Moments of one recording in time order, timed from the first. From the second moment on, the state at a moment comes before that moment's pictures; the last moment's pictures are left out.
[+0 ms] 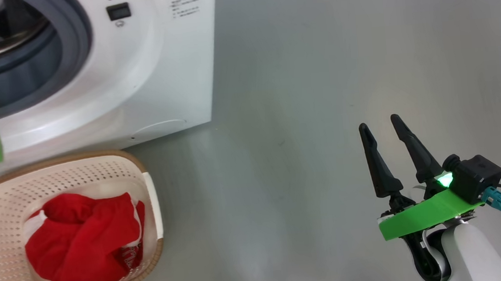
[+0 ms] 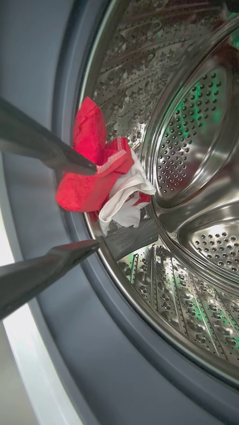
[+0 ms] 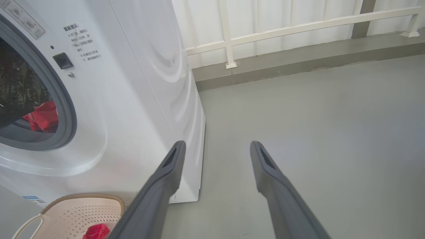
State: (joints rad) left arm -0.93 0.36 -0.14 0.88 -0.09 -0.02 -0.11; right arm -0.25 -0.05 0.09 0.13 0.32 0.13 -0.26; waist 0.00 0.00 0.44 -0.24
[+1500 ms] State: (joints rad) left arm -1.32 0.54 -0.20 1.29 -0.08 0.02 0.04; right arm -0.29 -0.05 0.17 0.10 0.39 0.13 -0.26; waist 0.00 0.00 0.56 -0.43
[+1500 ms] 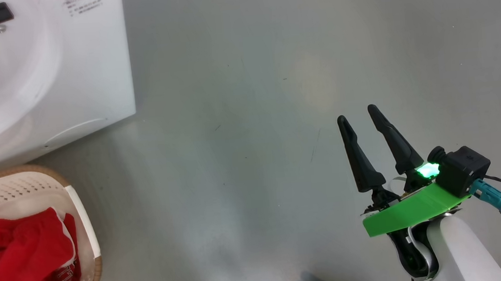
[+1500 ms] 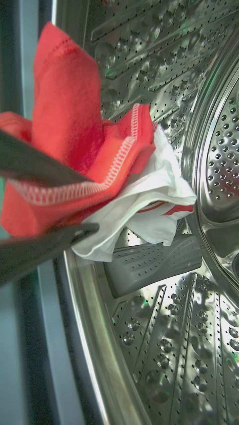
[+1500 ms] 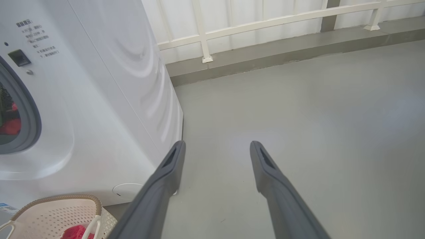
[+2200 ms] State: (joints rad) left arm -1.16 0.42 -0.10 1.30 -0.24 -0.01 -0.22; right arm -0.28 -0.05 0.12 0.12 0.34 0.13 -0.26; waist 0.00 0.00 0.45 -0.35
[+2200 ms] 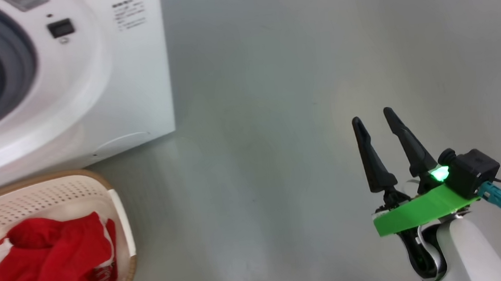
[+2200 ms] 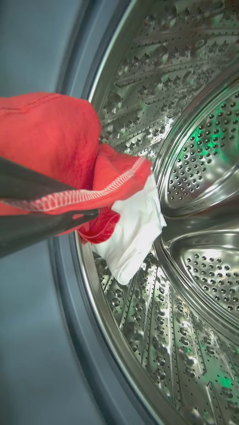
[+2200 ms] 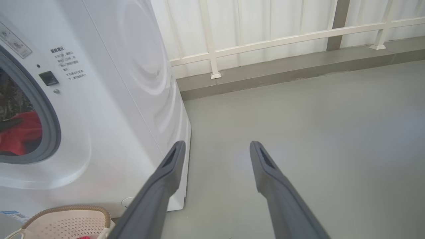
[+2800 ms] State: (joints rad) left arm -0.80 0.33 0.04 0.80 -0.31 -0.06 -0.25; right arm -0.22 -0.05 0.08 0.14 0.29 0.13 -0.26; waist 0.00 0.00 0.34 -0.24
